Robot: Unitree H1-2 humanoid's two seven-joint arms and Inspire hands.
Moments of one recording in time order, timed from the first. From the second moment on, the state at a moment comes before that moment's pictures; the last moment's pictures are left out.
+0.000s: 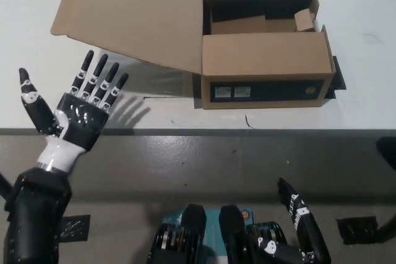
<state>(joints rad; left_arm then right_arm) -0.47 0.14 0.32 0.33 -1.07 0.37 -0.34 0.01 -0.03 0.15 0.33 -0.06 -0.41 -0.01</state>
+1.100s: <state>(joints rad) -0.85 0.17 0.37 0.89 -0.87 0.30 -0.37 0.00 -0.03 0.16 0.33 -0.06 -0.42 -0.01</state>
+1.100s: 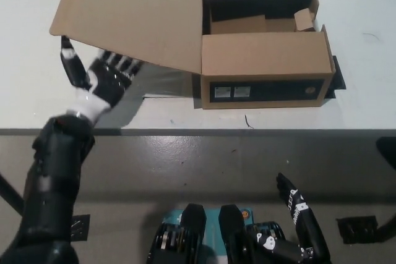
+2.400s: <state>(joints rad) -1.02 0.02 -0.26 0.92 -0.34 0.01 -0.34 -0.01 -0.03 0.17 0.33 -0.06 -0.42 -0.01</state>
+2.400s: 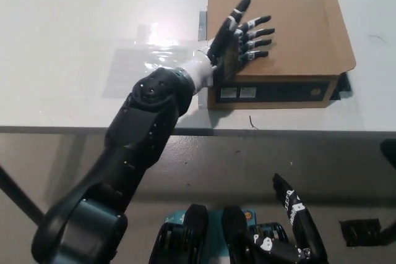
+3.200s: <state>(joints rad) -0.58 0.13 -0.25 0.15 -0.29 0.10 -0.35 0.00 -0.04 0.18 0.33 -0.06 -0.42 -0.01</state>
